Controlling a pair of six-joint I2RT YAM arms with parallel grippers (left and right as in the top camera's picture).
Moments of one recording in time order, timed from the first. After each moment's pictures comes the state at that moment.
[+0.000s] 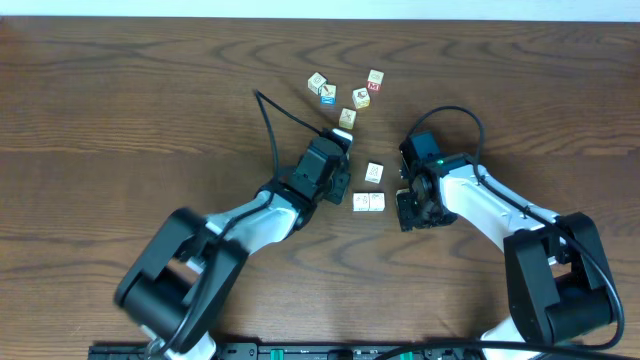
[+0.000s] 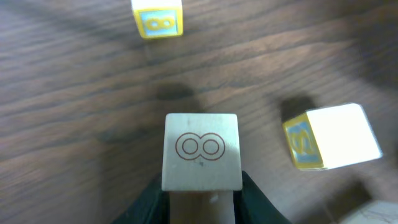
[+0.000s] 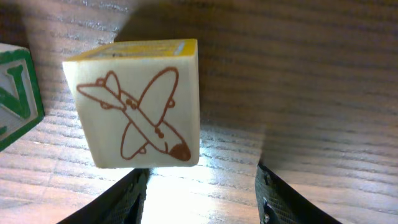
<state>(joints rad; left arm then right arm) -0.61 1.80 0.87 0.14 -0.04 -0.17 0.35 1.76 0.97 -0.77 0.01 0.22</state>
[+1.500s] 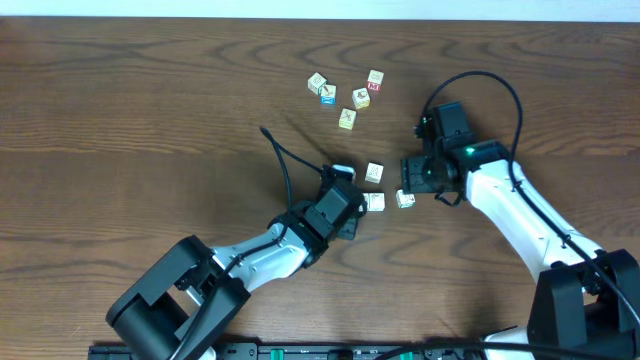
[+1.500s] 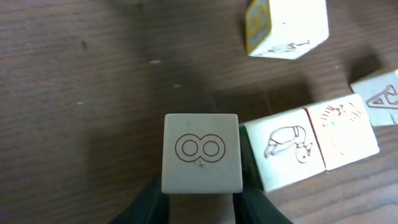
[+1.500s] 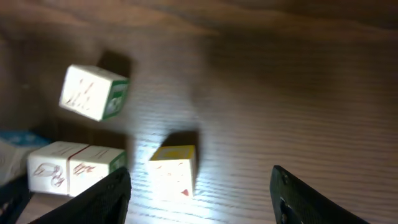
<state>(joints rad) -0.81 1.72 0.74 0.05 -0.14 -0.54 0.27 1.63 1.06 -0.68 -0.01 0.22</state>
